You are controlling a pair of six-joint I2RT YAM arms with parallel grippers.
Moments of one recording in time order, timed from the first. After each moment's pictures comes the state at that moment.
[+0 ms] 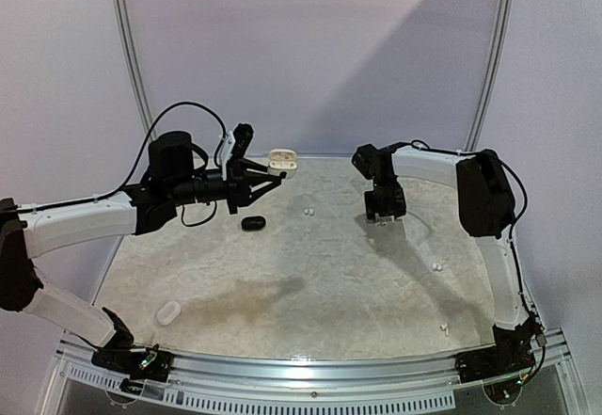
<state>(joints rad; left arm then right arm) -0.63 1.36 0.88 0.33 0.56 0.05 0.54 2.36 1.93 -1.00 0.32 0.54</state>
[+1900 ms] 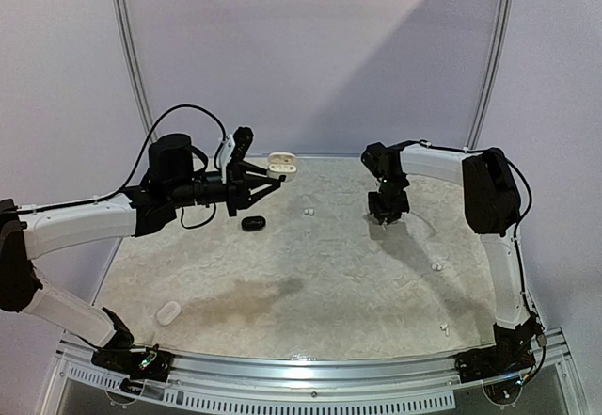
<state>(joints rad) -0.63 1.35 0.87 0.33 0.57 0.07 0.49 2.32 1.88 -0.99 0.14 0.52</state>
